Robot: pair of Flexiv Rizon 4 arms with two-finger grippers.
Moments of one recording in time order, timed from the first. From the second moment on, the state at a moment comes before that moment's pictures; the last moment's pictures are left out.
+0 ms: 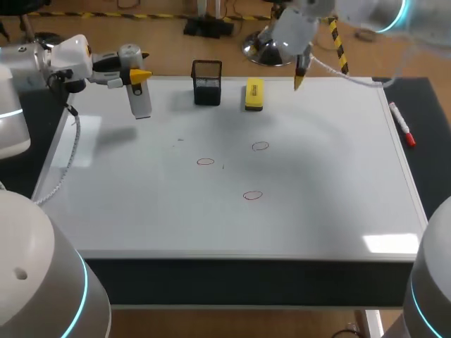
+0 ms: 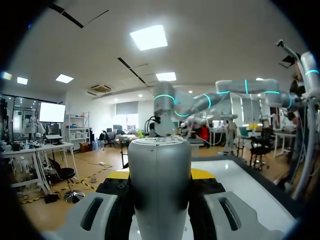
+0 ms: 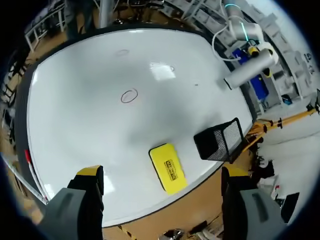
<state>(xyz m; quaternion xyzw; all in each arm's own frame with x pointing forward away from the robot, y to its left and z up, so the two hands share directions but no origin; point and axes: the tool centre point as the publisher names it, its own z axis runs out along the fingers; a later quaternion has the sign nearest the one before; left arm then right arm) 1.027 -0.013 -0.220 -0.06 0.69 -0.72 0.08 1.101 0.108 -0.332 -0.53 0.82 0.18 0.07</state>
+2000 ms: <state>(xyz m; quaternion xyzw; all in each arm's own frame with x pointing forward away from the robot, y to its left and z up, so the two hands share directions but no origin) 1.027 -0.013 -0.220 -0.06 0.69 -0.72 0.08 1.141 0.123 -0.407 -0.62 0.79 0.01 0.00</state>
